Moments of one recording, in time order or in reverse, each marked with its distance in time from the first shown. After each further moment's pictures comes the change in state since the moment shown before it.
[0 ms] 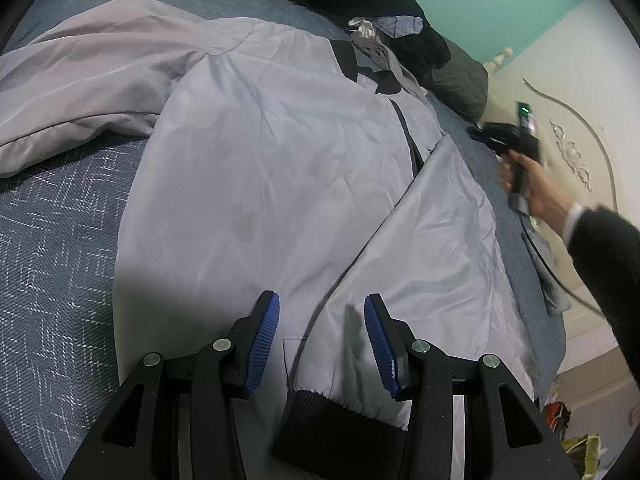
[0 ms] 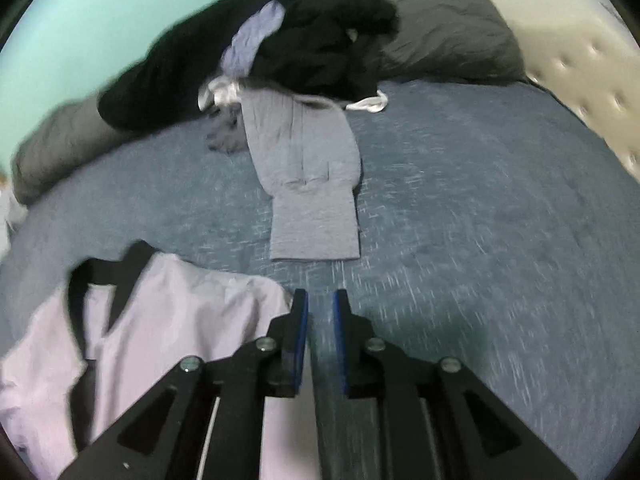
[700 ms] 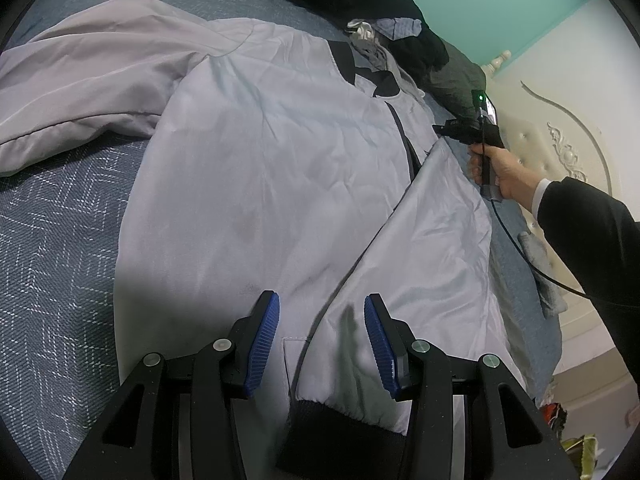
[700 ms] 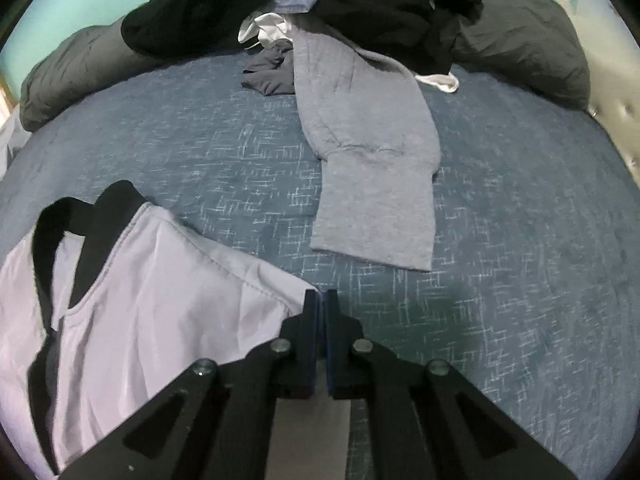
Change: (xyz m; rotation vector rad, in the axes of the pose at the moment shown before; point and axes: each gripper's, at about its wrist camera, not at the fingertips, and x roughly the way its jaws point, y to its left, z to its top) left arm -0.004 0.002 0.000 0.002 -0.004 -0.016; right arm 0.083 0.041 0.010 -0.214 0.144 -0.023
